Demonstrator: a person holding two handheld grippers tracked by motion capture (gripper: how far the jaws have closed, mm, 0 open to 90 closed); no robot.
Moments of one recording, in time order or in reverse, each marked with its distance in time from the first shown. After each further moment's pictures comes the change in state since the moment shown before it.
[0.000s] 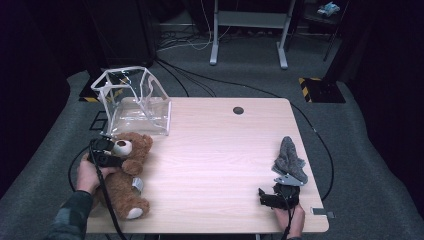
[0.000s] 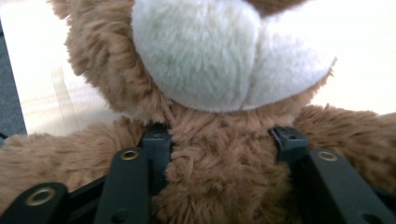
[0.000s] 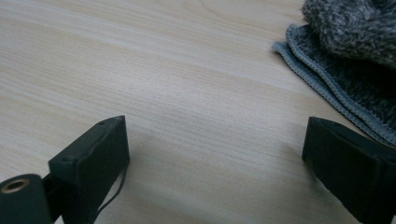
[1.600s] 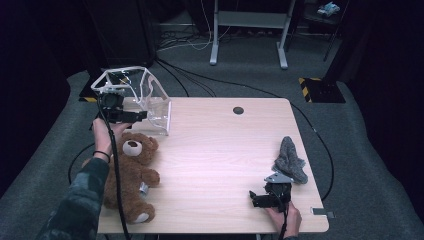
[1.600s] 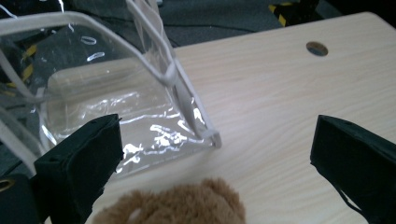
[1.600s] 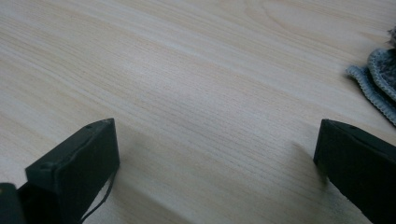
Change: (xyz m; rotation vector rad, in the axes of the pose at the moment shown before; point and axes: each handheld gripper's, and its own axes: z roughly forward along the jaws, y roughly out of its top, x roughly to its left) left arm -0.043 0.122 -0.055 -0.413 0.025 0.064; right arm 0.016 0.009 0.011 0.024 0.108 -0.093
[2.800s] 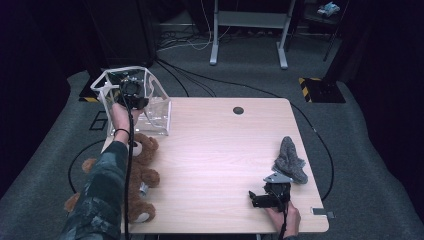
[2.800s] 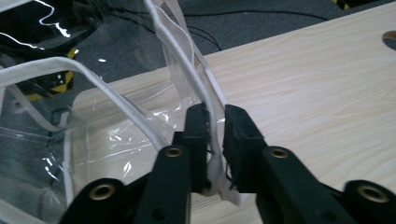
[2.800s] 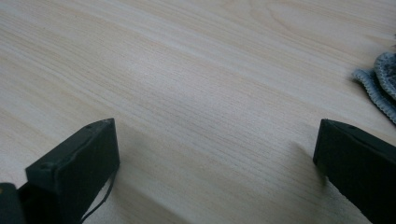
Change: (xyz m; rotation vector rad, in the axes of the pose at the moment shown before) left arm 0.000 0.031 0.070 0.058 0.152 0.072; right arm 0.000 0.001 0.001 -0.003 0.015 -0.023
